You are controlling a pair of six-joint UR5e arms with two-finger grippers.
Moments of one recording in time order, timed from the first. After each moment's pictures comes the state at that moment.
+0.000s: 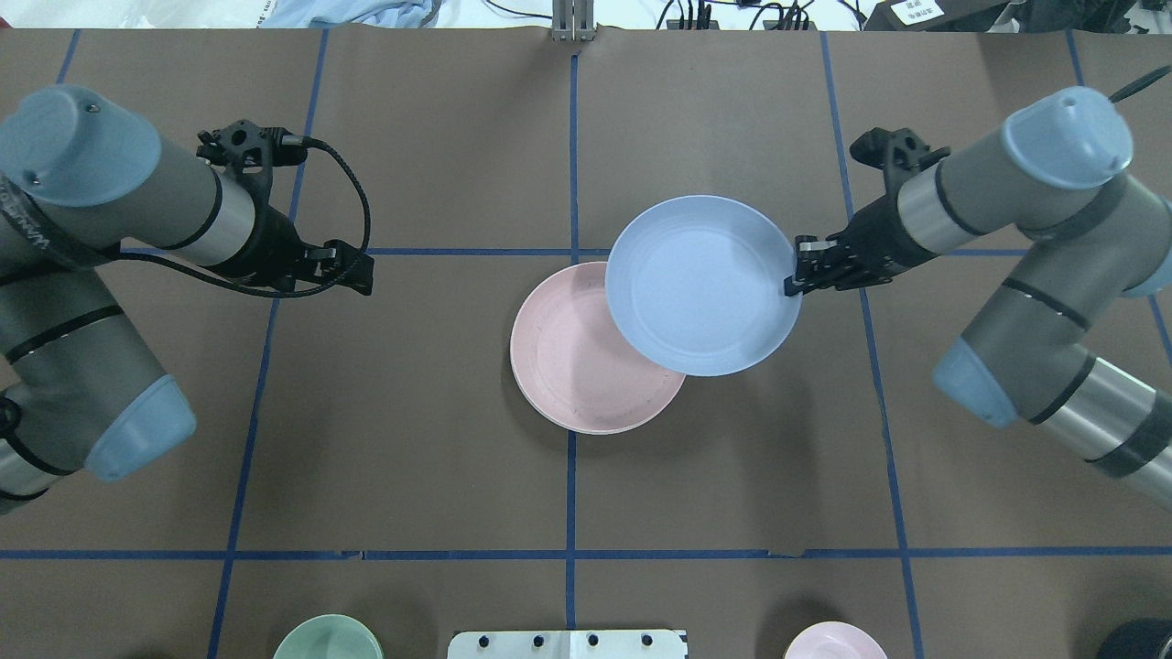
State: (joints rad) left arm -0.78 -1.90 -1.91 -1.79 -2.06 -0.99; right arm 0.75 -1.22 1.69 -0.96 2.21 1.27
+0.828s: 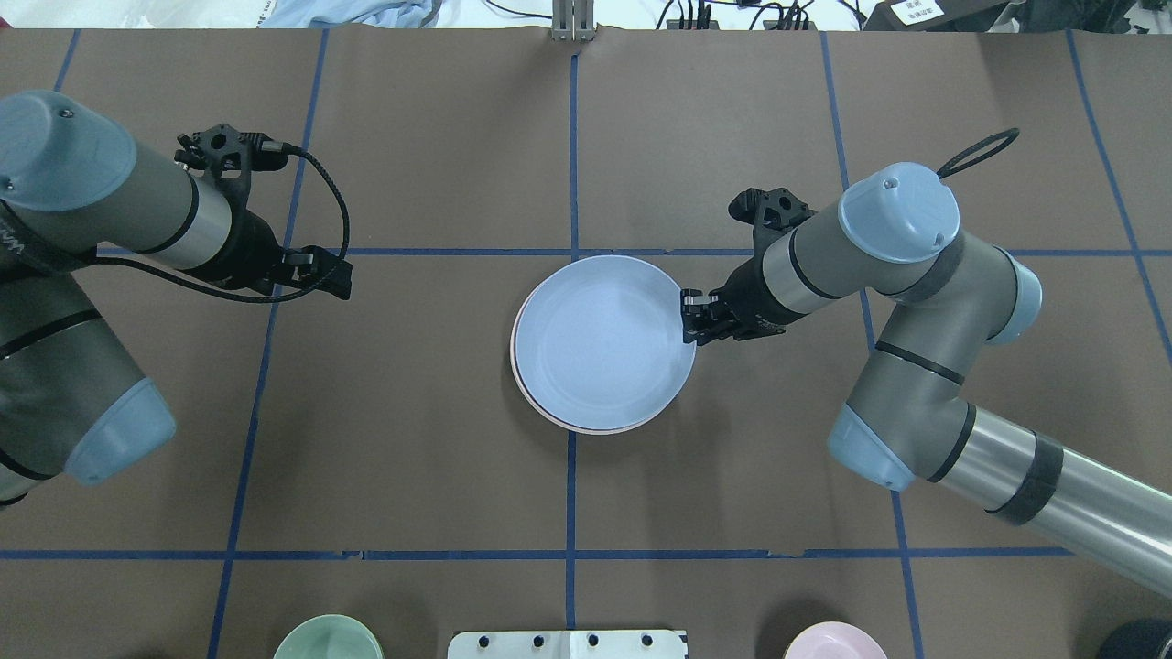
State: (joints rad) left arm -0.78 -1.88 -1.91 -1.79 -2.06 -0.97; right arm 0.65 -1.15 1.67 -1.03 2.13 1.32
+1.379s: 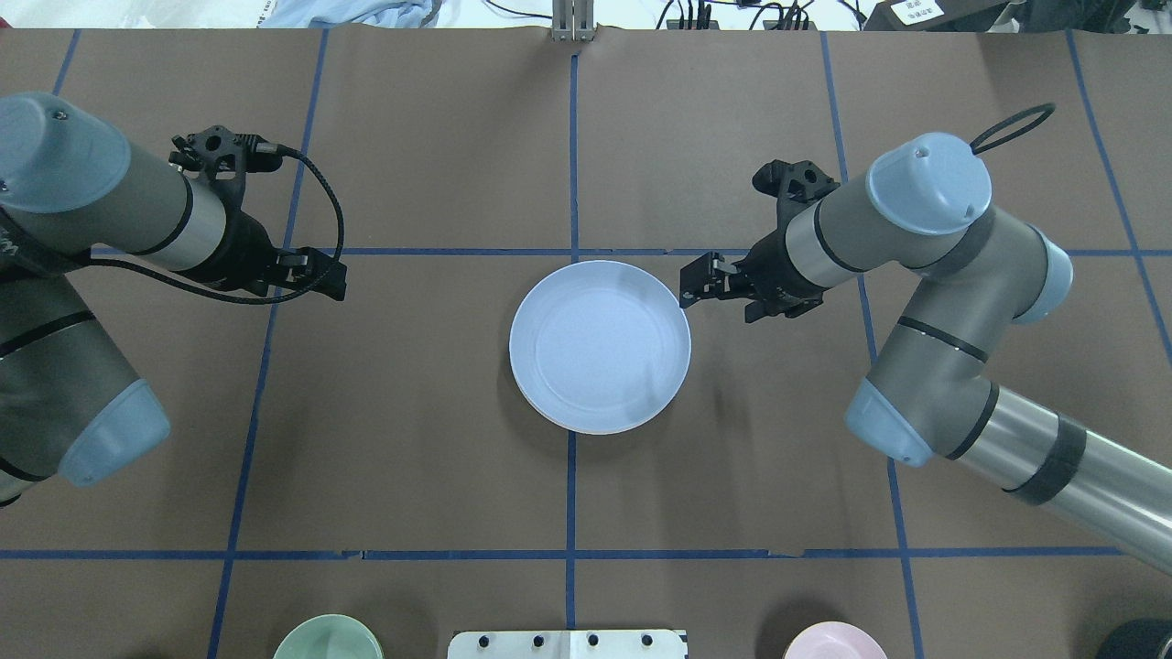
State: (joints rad) left arm -0.79 -1.86 -1.91 -1.79 -2.06 -0.95; right arm 0.73 -1.17 1.70 -1.08 2.14 1.31
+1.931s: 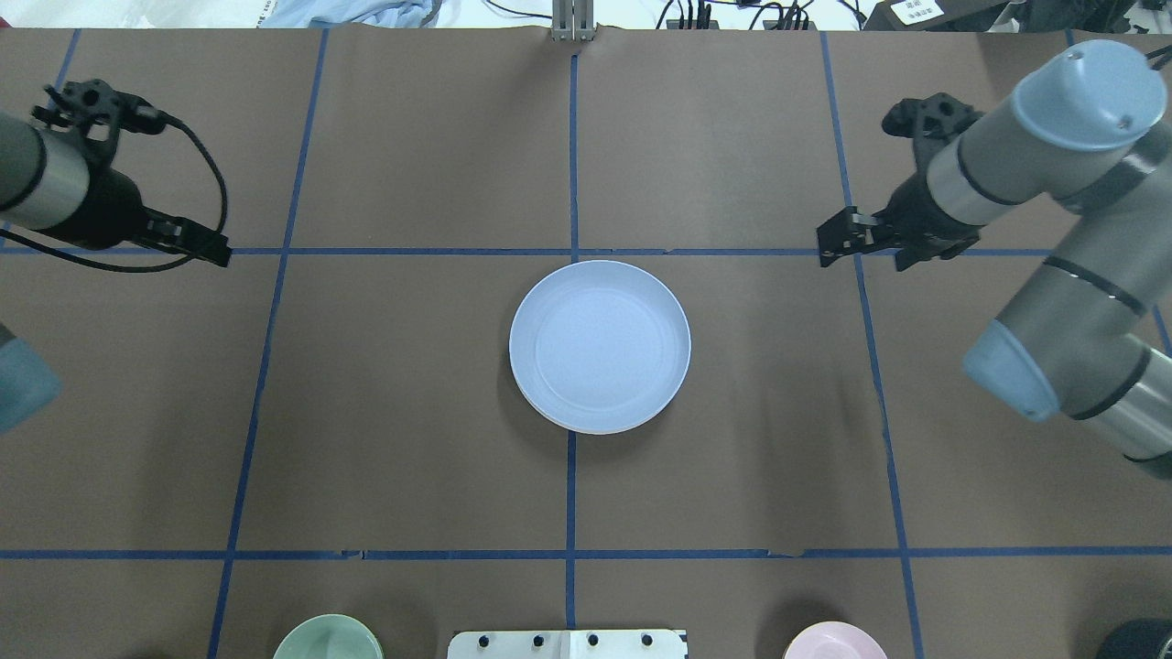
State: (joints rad) left arm -0.97 -1.73 -1.95 -1.78 -2.08 -0.61; right arm 0.91 -1.32 1.87 -1.44 2.15 0.87
